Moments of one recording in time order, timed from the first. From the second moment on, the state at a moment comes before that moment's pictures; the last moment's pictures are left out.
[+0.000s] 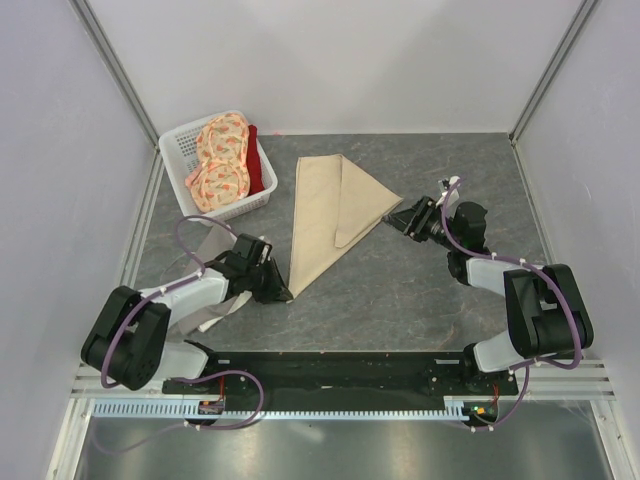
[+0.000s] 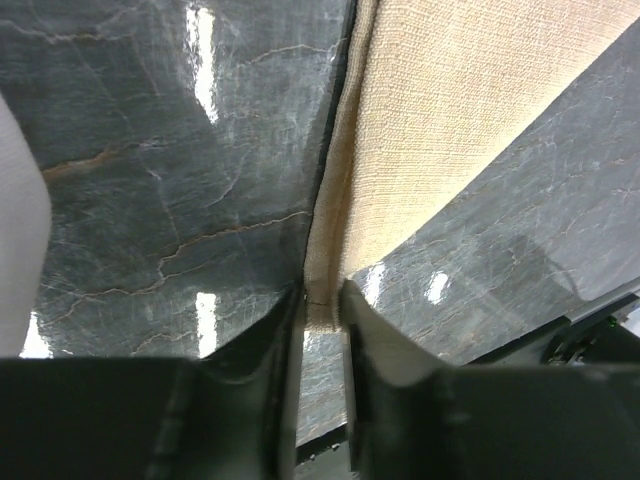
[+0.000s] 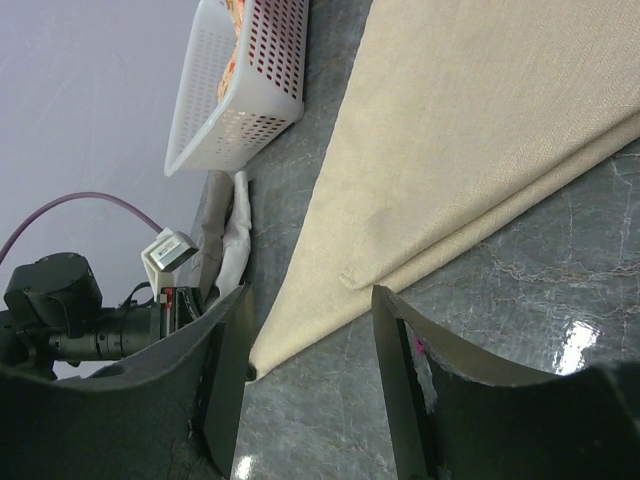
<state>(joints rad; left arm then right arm) -0.45 1.34 0.53 -0.23 0.27 -0.77 0.11 1.49 0.54 0.75 -0.66 0.81</state>
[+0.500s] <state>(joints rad) -0.46 1.35 0.61 -0.30 0.29 -0.74 0.35 1.34 0.60 0.43 -0.54 0.43</state>
